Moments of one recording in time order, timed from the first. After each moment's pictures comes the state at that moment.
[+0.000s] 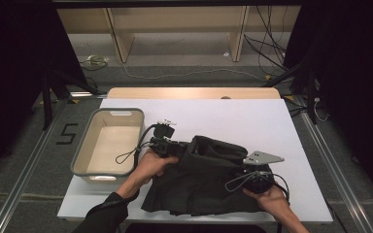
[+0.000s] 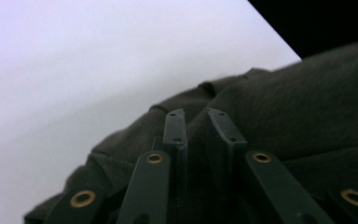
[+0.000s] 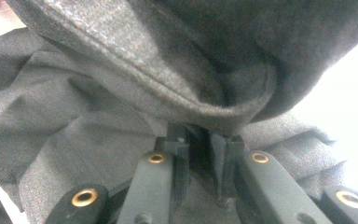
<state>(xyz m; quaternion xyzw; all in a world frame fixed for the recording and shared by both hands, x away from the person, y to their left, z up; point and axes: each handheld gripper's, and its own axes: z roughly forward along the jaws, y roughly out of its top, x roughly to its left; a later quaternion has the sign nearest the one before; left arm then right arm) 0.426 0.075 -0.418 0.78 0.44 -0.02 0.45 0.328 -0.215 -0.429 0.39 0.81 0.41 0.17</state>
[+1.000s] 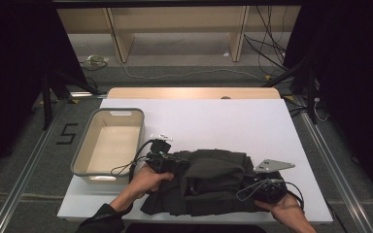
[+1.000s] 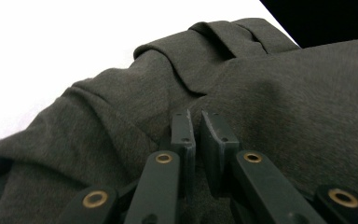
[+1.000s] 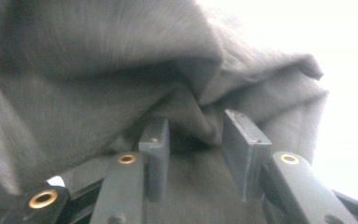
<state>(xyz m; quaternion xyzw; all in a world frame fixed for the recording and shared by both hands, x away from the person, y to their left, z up) 0.399 0.089 -0.444 0.79 0.42 -0.07 0.44 0.306 -0.240 -0.429 0.41 0.83 0.36 0.14</state>
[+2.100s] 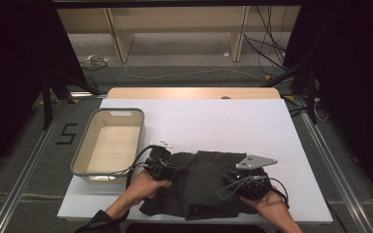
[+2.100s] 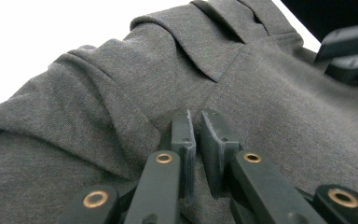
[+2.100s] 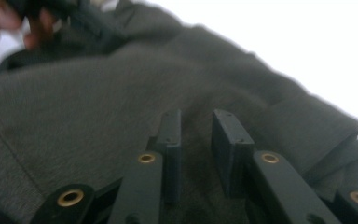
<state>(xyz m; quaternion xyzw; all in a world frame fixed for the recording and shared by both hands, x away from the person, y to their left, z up) 0.381 0.089 -0.444 0.81 0.40 -0.07 0.43 0.306 -0.194 -0.412 0.39 0.83 0.36 0.15</state>
